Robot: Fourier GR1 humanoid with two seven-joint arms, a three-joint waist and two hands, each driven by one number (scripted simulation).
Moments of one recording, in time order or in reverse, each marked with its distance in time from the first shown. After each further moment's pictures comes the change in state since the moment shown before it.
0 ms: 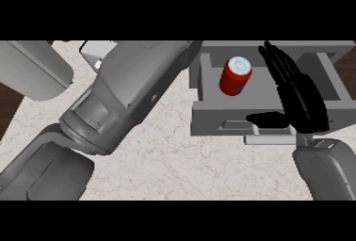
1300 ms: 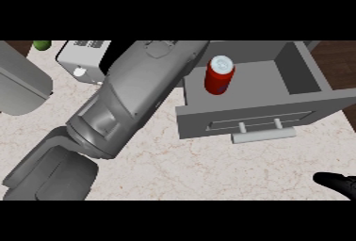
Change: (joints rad) left arm 0.031 -0.017 -0.032 -0.041 -0.084 0.049 0.068; right arm 0.304 0.078 -0.387 -0.633 -0.808 0.176 0.257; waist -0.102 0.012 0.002
